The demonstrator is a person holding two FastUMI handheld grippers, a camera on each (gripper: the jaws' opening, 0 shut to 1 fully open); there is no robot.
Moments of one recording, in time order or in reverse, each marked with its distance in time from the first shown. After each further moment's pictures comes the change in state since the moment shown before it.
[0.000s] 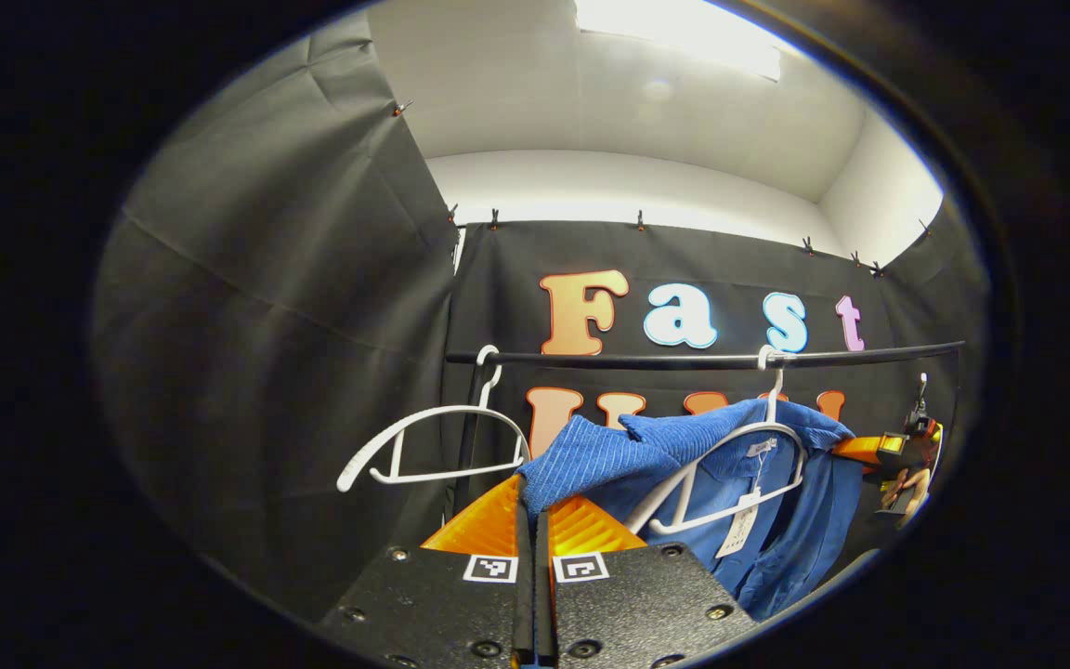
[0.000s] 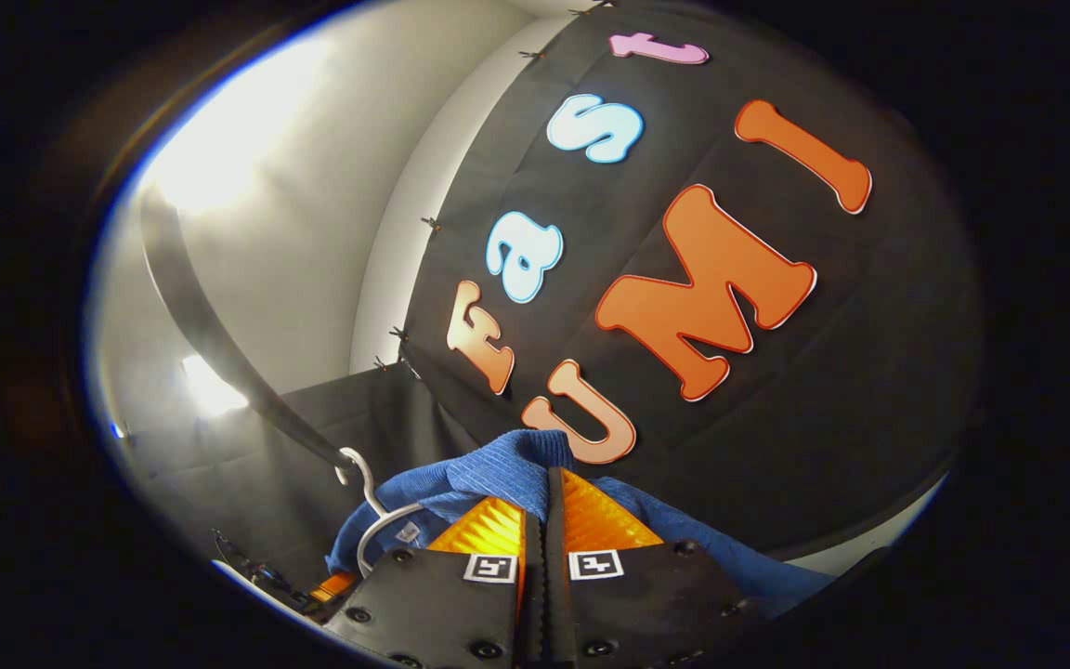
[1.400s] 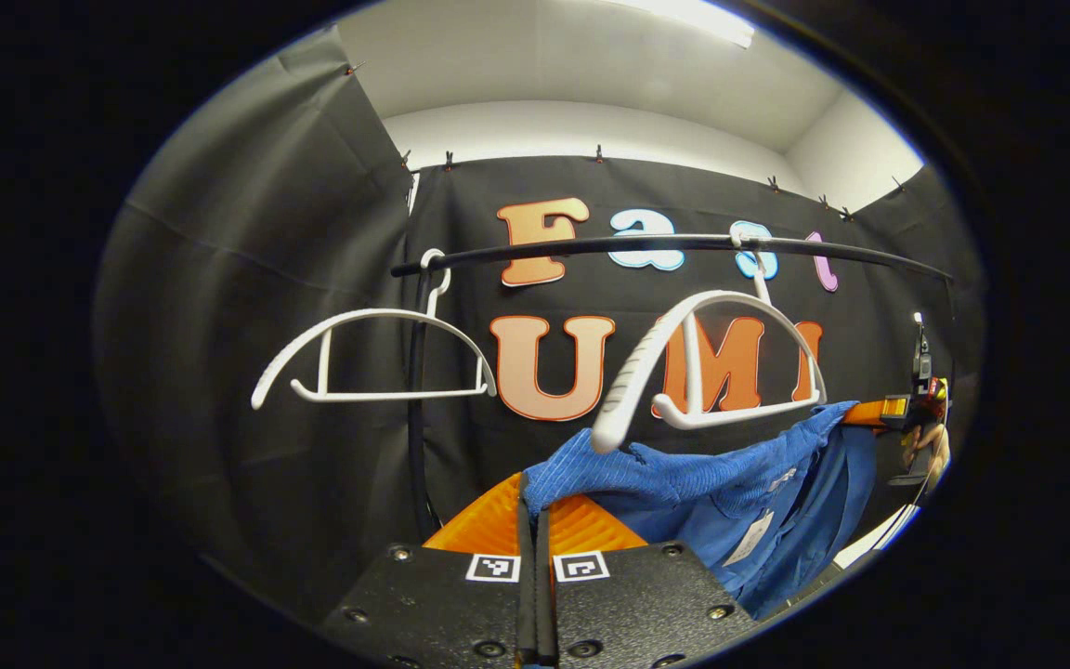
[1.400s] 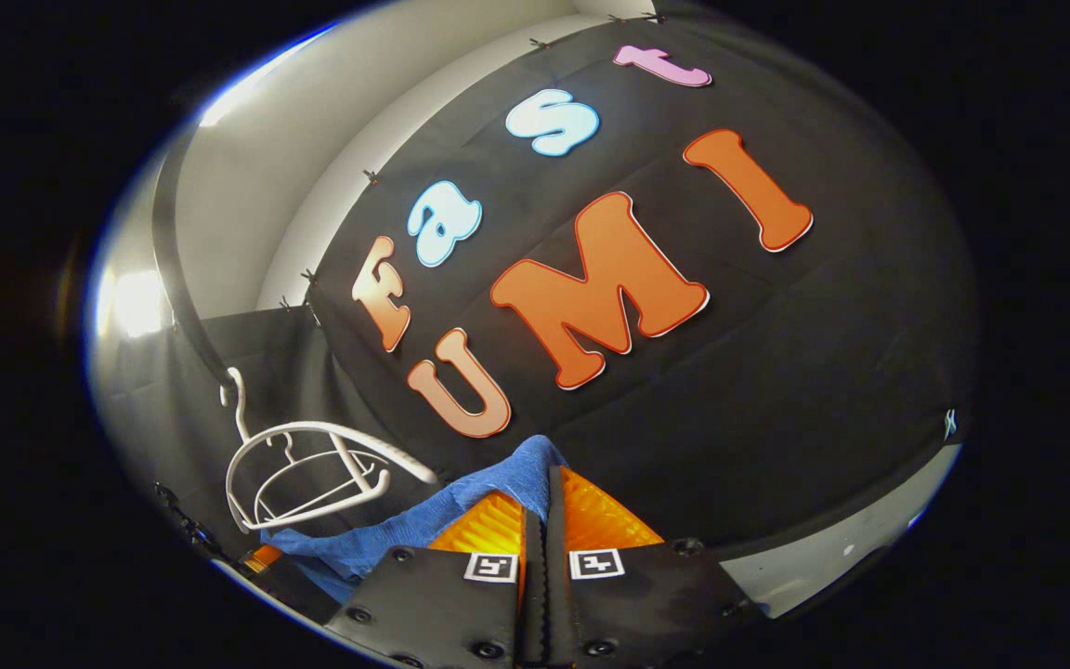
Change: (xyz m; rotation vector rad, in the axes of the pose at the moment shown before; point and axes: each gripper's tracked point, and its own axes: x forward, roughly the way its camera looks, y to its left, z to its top) left arm 0.004 -0.038 -0.108 0.037 0.188 -0.122; right arm -0.051 -0.109 -0.020 -0.217 -0.006 -0.336
